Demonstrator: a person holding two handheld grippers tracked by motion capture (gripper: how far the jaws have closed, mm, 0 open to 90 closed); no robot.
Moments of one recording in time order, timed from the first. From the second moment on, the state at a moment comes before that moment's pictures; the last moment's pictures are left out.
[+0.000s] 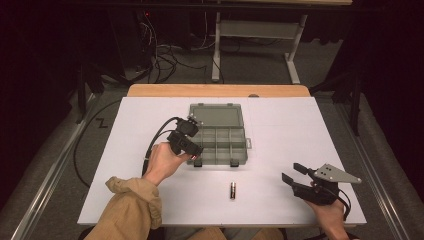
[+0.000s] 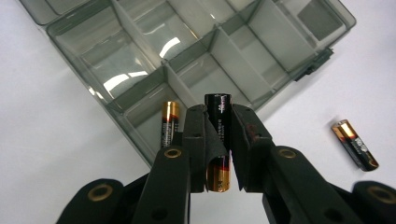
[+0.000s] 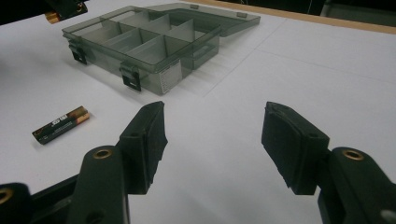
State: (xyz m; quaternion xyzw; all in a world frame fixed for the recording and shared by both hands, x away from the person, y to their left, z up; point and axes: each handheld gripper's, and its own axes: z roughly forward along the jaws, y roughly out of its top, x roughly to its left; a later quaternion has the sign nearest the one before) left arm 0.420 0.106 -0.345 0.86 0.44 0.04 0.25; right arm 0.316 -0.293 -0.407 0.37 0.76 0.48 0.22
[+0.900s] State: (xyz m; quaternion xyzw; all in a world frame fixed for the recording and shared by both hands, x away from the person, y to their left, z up) left arm 0.440 0.106 -0.364 0.86 0.47 0.06 0.22; right arm 0.316 -0.294 -0.407 0.37 0.76 0.49 0.22
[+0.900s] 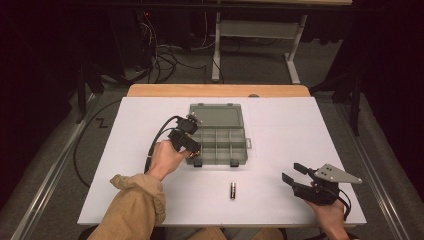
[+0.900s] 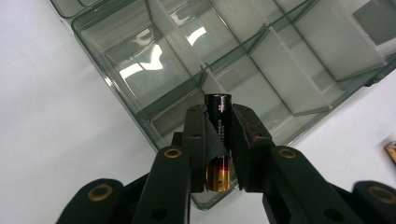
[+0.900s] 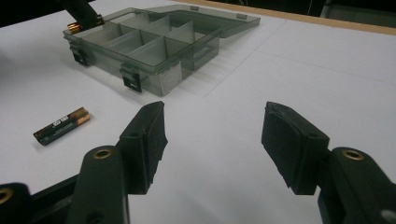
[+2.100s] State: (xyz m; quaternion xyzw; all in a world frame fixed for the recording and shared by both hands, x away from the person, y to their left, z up) left arm 0.447 0.112 -0.369 0.85 0.48 0.05 0.22; right arm 0.316 -0.295 -0.407 0.37 0.76 0.49 0.22
